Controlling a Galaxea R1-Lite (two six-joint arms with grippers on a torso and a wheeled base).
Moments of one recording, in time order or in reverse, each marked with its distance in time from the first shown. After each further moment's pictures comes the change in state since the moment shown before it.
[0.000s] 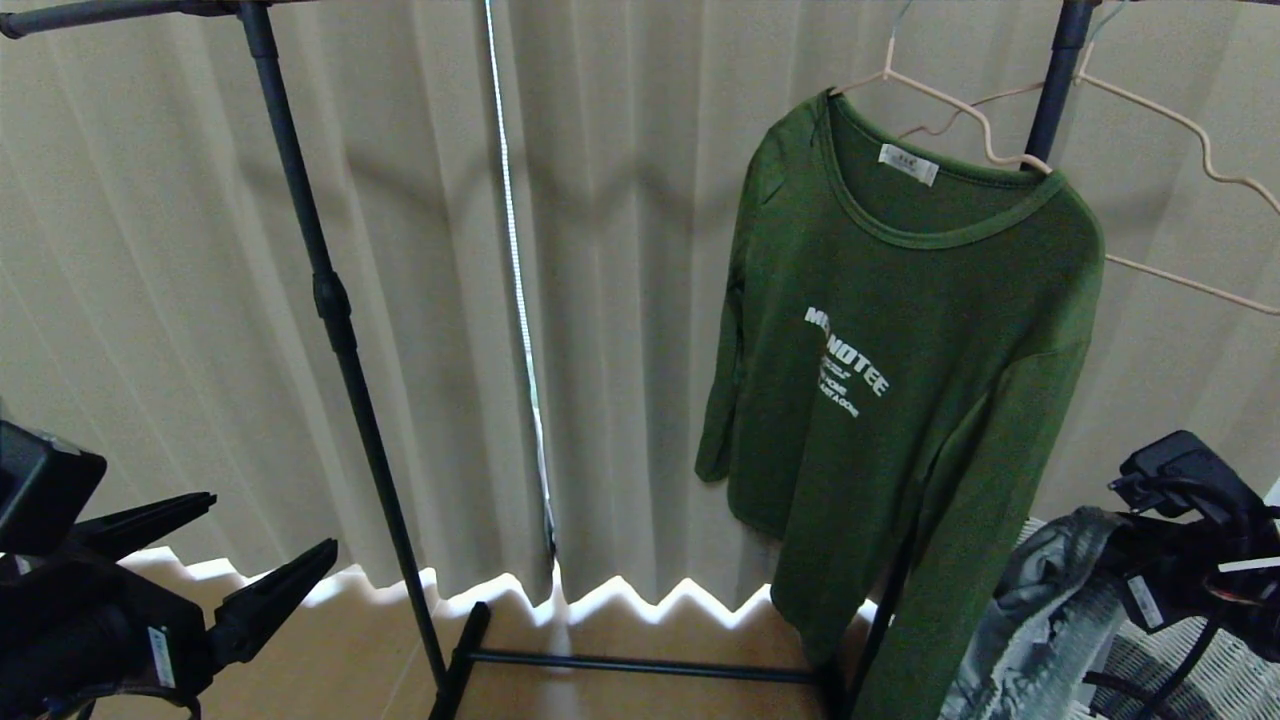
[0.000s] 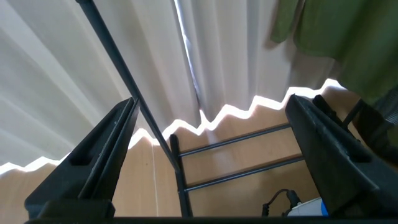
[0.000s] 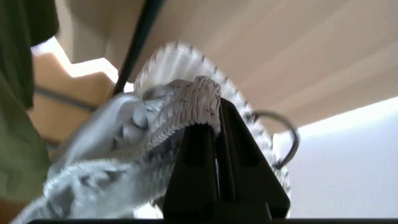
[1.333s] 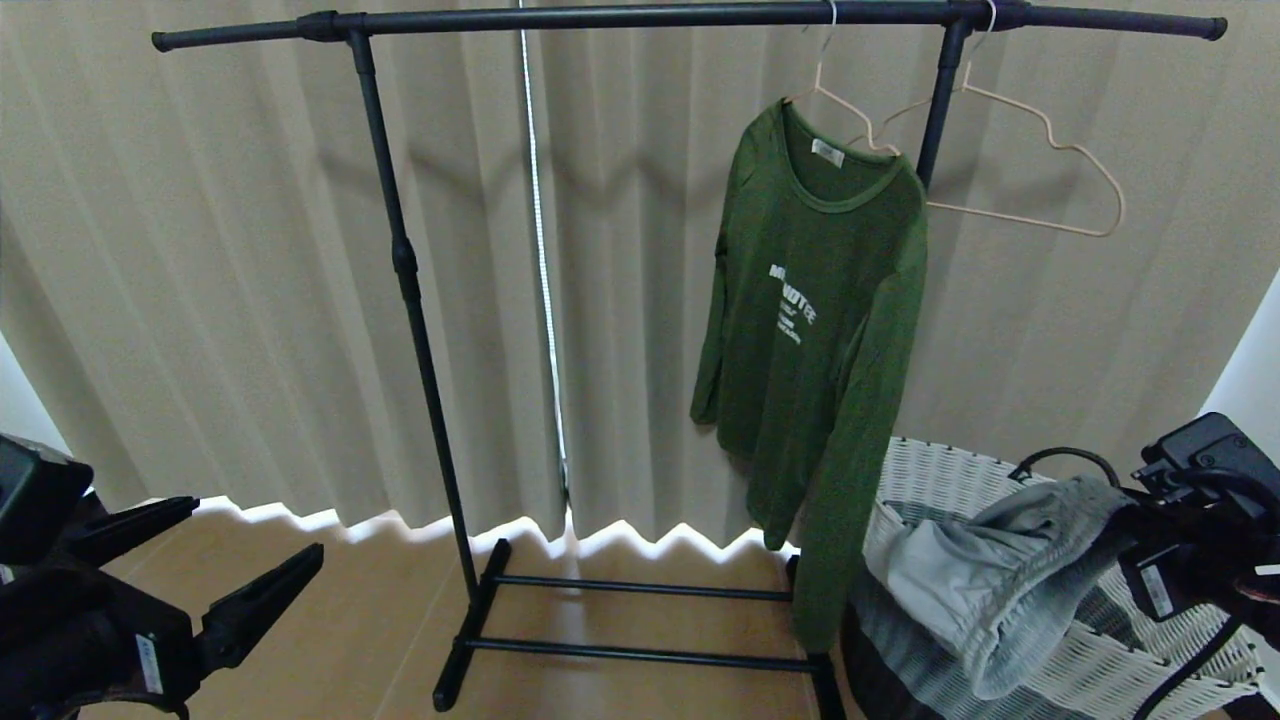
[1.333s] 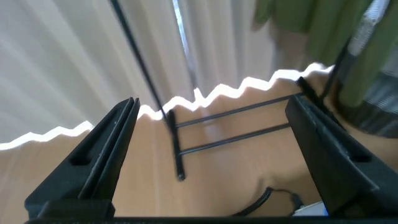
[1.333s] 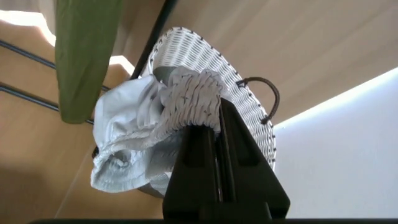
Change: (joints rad) left arm 0.032 -0.010 0.017 0.000 0.003 0.034; right arm 0.051 -0.082 -0.006 0.001 0.010 -0.001
